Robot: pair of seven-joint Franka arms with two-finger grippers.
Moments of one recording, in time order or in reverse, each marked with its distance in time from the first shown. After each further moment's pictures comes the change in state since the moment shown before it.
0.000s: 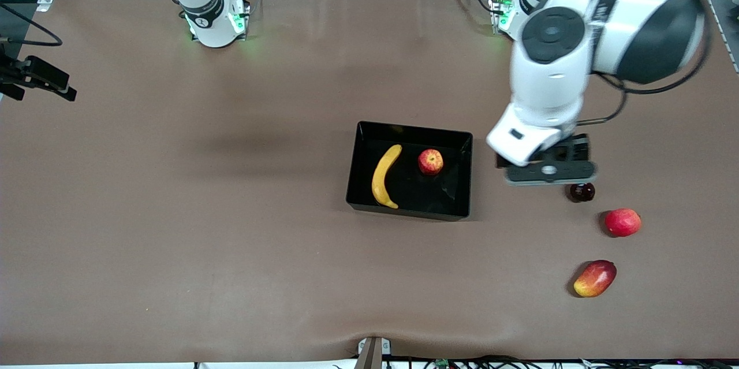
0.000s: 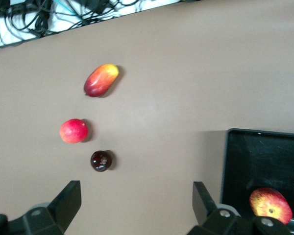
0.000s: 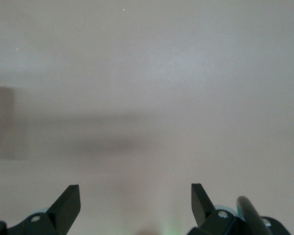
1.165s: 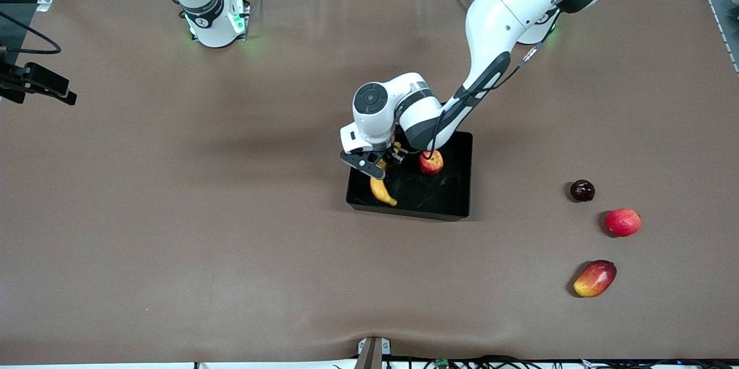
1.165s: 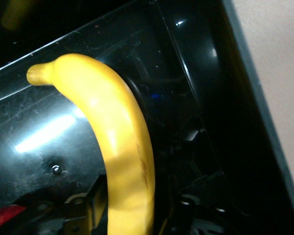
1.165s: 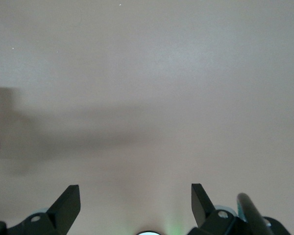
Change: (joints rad) left arm -0.395 0.503 -0.002 -0.116 0.034 0.511 -0.075; right arm -0.005 0.059 -0.001 0.068 0.004 -0.046 0.020
